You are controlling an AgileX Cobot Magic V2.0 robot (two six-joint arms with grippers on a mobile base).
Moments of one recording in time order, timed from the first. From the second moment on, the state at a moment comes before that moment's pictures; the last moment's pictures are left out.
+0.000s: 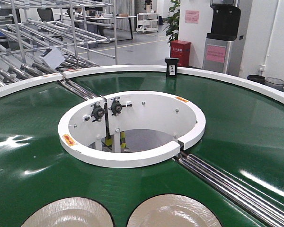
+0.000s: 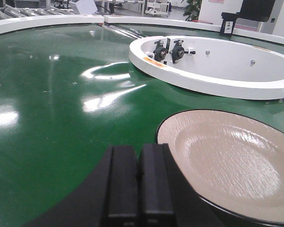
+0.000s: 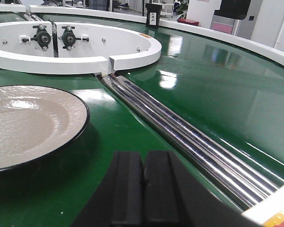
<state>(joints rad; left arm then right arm) 0.04 -0.01 0.03 0.09 0.20 -0.21 0.08 -0.01 0.03 -0.04 0.22 -0.11</state>
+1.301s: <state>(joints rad) 0.04 0.00 -0.08 0.10 -0.17 -0.25 0.08 0.01 -0.02 0.04 -0.14 -0.08</state>
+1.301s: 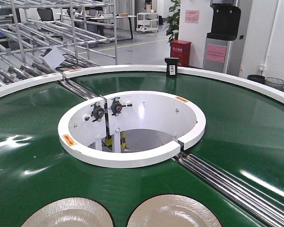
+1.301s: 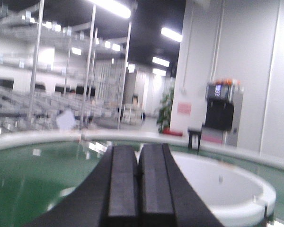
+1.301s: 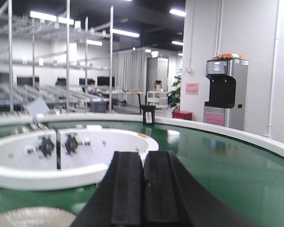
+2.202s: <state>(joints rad) 0.04 0.89 -0.65 0.10 0.38 -0.21 0.08 0.86 -0.49 0.12 0.04 -0.04</state>
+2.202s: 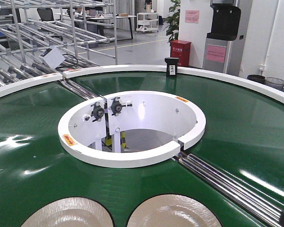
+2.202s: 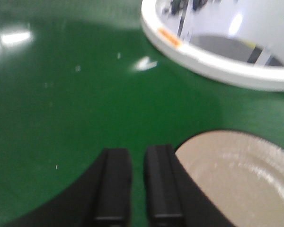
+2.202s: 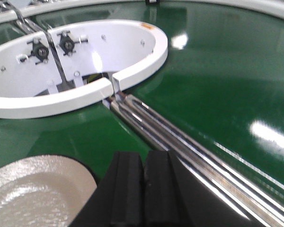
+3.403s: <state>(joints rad) 0.27 1.73 -0.95 -0.88 0.74 0.83 0.08 0.98 -0.49 0.14 0.05 -0.04</state>
